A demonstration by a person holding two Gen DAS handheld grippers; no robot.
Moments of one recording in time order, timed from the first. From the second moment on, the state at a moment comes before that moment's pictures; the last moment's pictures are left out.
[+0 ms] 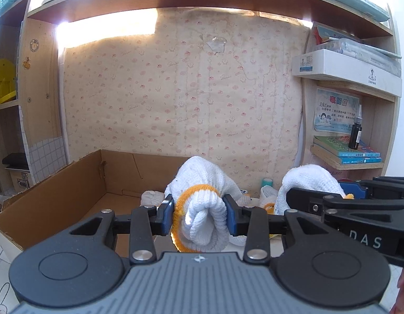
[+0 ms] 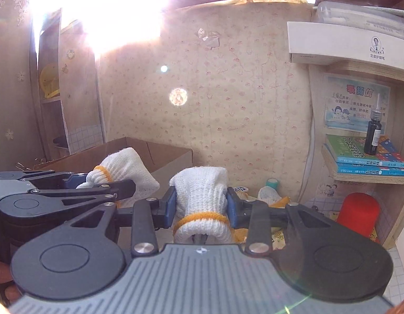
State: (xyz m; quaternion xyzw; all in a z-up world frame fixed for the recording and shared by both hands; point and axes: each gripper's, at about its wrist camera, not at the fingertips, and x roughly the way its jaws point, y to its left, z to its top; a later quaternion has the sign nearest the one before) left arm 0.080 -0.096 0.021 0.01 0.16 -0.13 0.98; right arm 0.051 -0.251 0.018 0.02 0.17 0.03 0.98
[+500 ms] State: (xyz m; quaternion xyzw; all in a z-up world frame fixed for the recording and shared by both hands) left arm 0.082 -0.030 0.029 -0.01 0.16 -0.07 0.99; right arm 0.088 -0.186 0.029 0.00 0.17 0.10 0.98
